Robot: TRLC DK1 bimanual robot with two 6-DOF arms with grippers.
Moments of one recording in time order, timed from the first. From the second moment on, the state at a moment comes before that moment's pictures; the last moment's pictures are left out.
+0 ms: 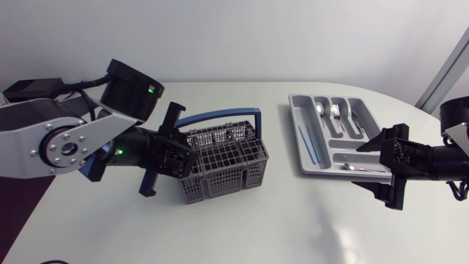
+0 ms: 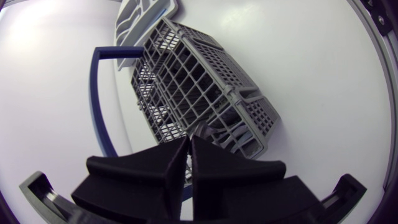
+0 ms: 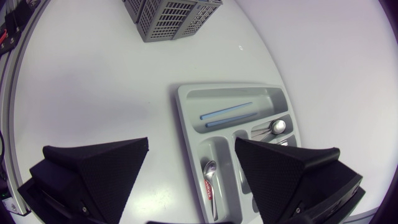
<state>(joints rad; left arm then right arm) -0.60 1.36 0.89 -0.37 -0.04 1.48 -0.28 1.28 0.69 -0.45 -0.52 -1.49</state>
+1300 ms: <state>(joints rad) -0.66 1.02 0.92 -0.32 -0.02 1.09 0.32 0.62 0.49 -0.33 -0.26 -0.89</state>
